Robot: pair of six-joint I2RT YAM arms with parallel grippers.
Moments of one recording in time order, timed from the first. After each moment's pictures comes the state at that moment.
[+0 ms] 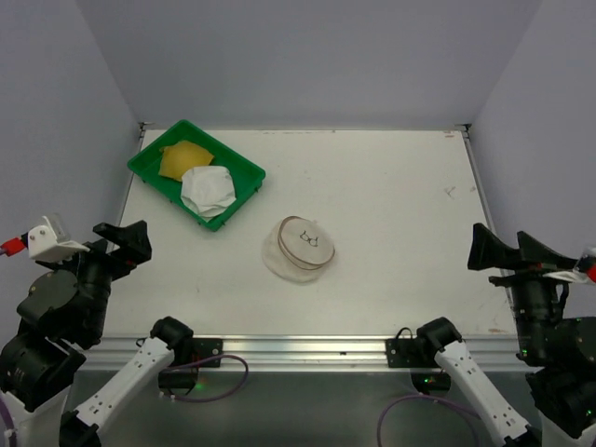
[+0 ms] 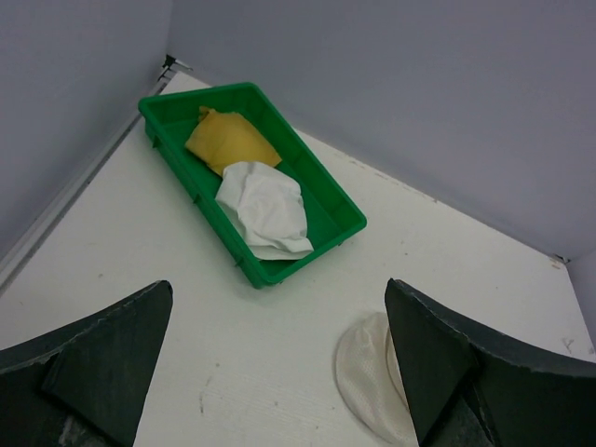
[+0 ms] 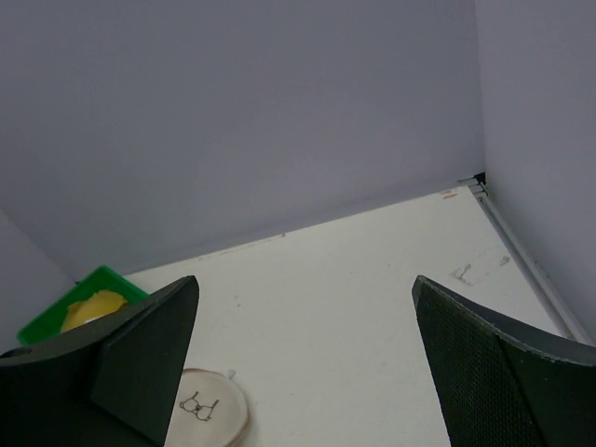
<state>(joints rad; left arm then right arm) -0.50 0.43 1.27 -1.00 -0.65 -0.53 0.41 0.30 1.18 -0.72 0.46 0.27</state>
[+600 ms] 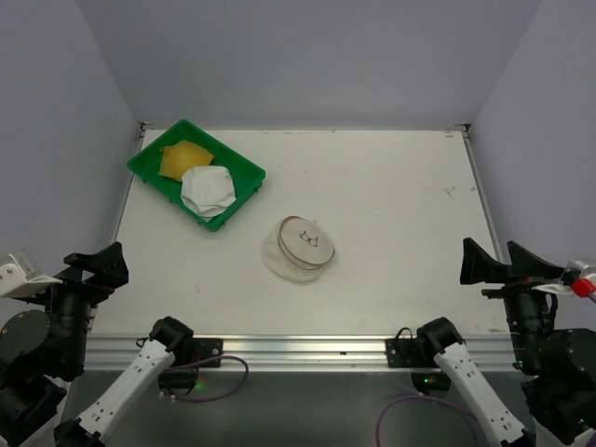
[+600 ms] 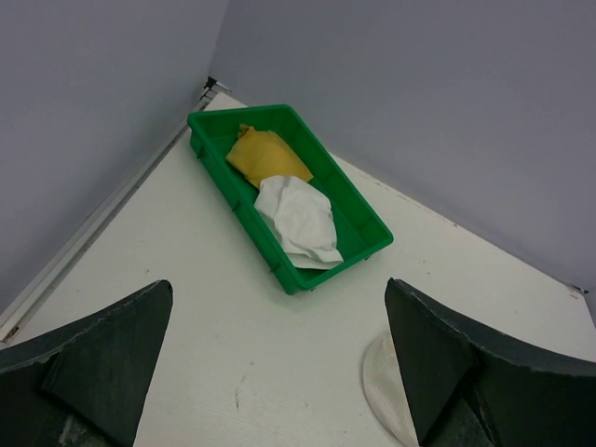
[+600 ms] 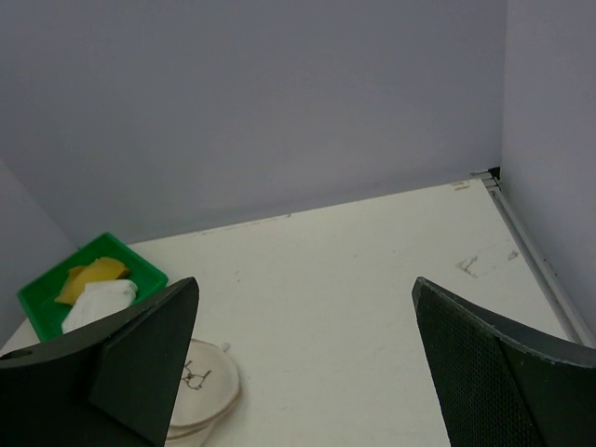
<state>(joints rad) -0.51 0.27 1.29 -1.12 -0.73 -0.51 0.42 0.16 1.10 -0.74 0.40 0.22</state>
